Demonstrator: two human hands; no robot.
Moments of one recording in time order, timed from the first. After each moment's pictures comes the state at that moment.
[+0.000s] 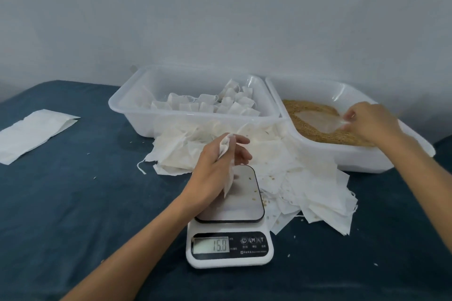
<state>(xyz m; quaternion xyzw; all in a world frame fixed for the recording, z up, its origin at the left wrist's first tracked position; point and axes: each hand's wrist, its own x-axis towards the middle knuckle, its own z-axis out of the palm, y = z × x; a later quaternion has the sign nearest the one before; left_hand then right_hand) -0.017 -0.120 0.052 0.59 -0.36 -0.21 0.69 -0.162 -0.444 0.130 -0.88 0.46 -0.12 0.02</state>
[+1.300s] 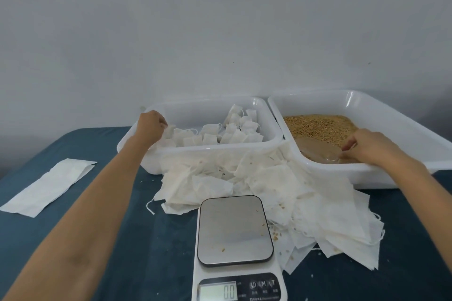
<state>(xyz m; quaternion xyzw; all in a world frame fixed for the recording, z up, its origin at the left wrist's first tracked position) 0.260 -0.141 0.099 0.92 -0.29 0.09 0.25 -0.154 -0.461 0.098 -0.89 0.44 -0.06 0.13</state>
